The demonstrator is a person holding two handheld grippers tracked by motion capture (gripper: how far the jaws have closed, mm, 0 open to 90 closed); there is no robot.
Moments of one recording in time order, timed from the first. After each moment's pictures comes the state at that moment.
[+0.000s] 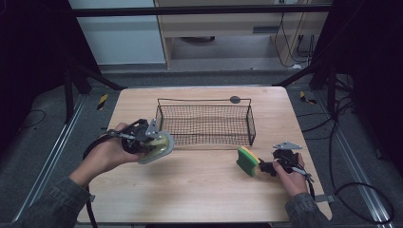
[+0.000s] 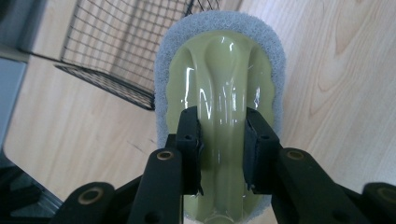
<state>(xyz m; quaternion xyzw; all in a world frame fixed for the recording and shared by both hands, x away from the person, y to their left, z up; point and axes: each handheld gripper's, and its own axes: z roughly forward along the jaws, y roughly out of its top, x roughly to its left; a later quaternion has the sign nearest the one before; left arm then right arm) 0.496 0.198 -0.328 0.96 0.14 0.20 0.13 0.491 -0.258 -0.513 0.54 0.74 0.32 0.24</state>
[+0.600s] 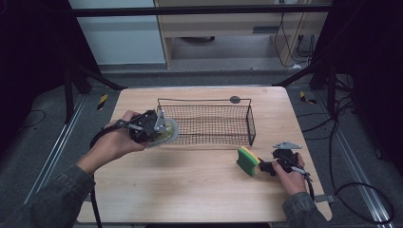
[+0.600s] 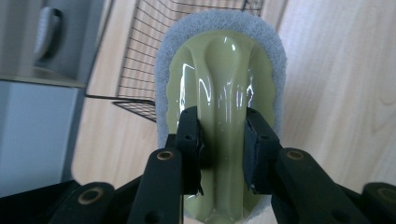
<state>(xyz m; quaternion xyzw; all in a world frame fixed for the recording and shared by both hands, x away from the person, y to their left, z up) 0.516 0.183 -0.323 0.95 0.09 0.27 0.11 0.492 -0.257 -0.513 0.54 0.74 0.32 0.24</state>
